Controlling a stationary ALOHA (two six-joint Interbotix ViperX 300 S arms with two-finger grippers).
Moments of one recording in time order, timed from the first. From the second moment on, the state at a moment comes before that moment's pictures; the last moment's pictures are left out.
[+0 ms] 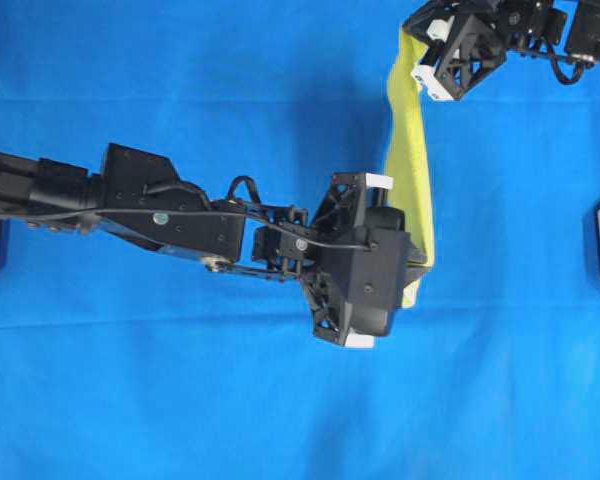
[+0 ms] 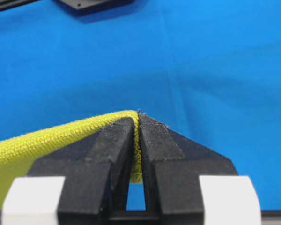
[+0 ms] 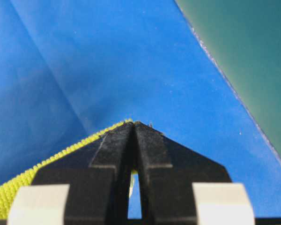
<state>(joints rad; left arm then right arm) -0.13 0.25 0.14 -0.02 0.09 0.22 -0.52 -0.25 0.67 -0.49 0.31 0.45</state>
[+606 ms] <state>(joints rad) -0.13 0.50 -0.15 -0.02 0.01 0.24 -0.57 -0.48 0.87 -0.49 0.43 0.45</state>
